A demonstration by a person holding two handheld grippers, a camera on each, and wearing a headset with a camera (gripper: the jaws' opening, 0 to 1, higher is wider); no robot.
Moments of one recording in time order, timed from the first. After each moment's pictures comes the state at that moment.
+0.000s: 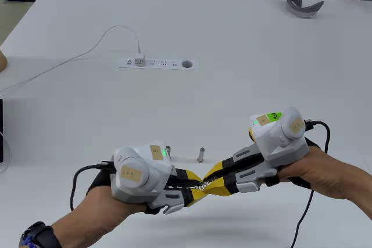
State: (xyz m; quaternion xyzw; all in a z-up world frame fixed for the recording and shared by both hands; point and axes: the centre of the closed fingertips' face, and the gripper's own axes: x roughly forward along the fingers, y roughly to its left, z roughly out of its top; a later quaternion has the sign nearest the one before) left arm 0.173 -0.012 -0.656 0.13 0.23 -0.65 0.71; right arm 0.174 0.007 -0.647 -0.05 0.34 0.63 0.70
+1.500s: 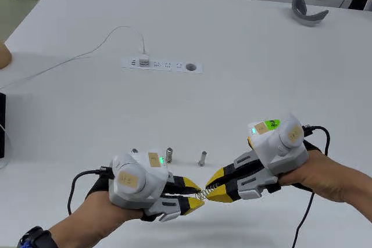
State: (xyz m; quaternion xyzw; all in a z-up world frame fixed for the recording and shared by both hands) left arm 0.171 0.002 -0.673 0.12 0.24 -0.64 0.72; right arm 0.173 0.005 -0.656 -0.10 0.35 0.63 0.69
